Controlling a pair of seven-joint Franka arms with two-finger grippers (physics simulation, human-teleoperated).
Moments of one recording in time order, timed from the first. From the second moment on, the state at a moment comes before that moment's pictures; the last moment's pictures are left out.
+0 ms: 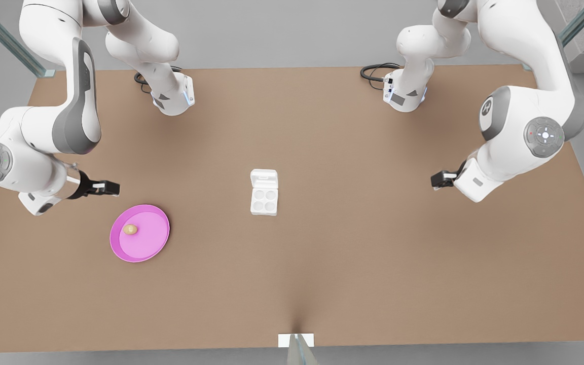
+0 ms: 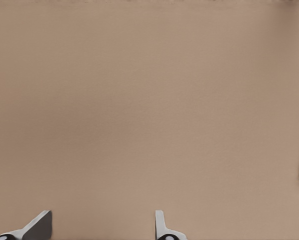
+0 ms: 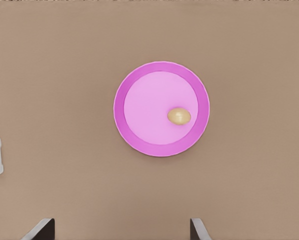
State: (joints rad) left arm -0.03 0.24 -0.14 -1.42 0.01 1.56 -0.16; right arm -0.10 0.23 0.09 -1.52 0.00 1.56 0.00
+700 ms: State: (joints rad) left arm -0.05 0.26 -0.14 -1.41 0.07 1.60 -0.17; right arm -0.28 0.50 0.16 -1.91 -0.17 2.10 -0.05
